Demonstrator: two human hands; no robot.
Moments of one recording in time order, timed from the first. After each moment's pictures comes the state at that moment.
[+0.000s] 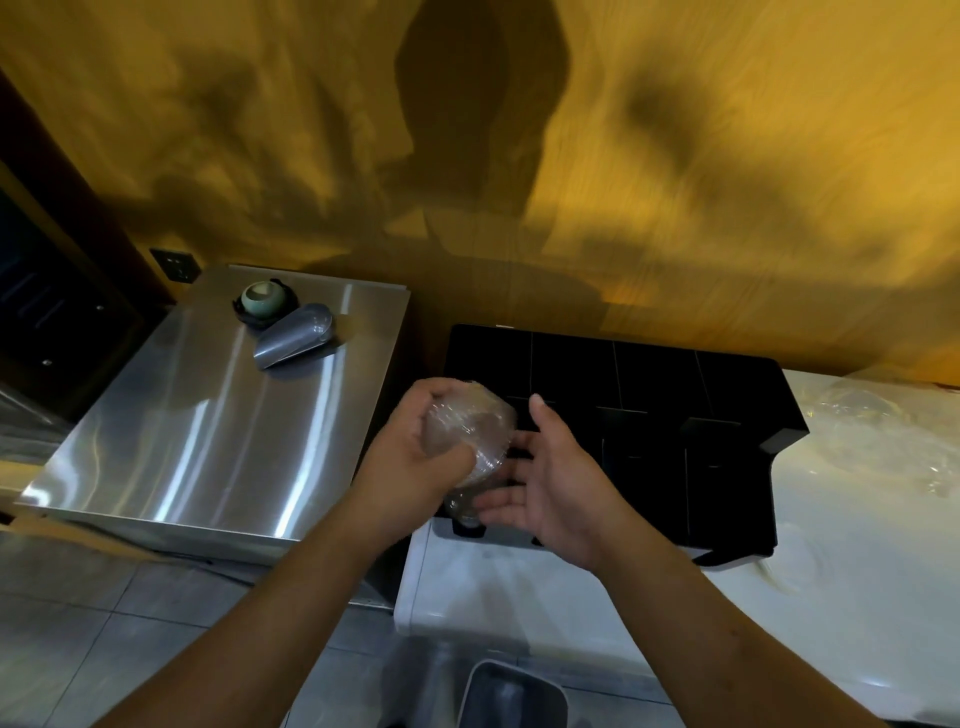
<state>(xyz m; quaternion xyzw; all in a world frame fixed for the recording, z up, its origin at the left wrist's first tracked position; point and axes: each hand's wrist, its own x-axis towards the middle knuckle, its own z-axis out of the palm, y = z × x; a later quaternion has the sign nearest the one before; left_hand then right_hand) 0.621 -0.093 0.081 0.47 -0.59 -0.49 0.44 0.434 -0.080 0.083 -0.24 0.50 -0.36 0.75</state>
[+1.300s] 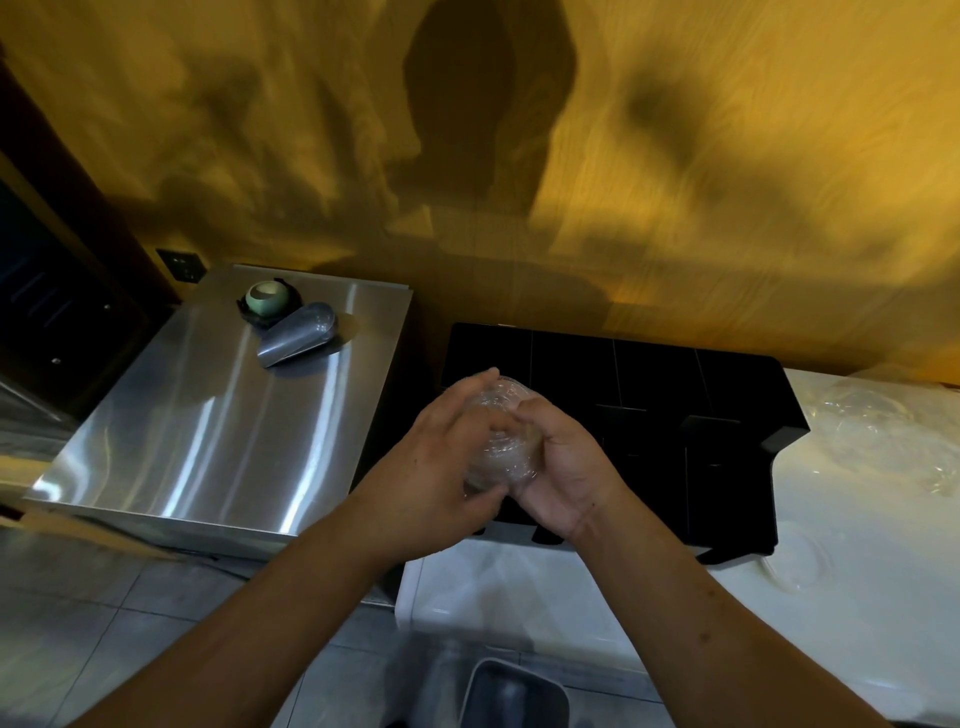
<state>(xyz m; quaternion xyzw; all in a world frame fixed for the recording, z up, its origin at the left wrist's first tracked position) 0.617 -0.085 0.093 0.39 -0.84 -0.24 0.27 0.438 -0.092 0.093 -0.22 0.35 -0.48 0.77</state>
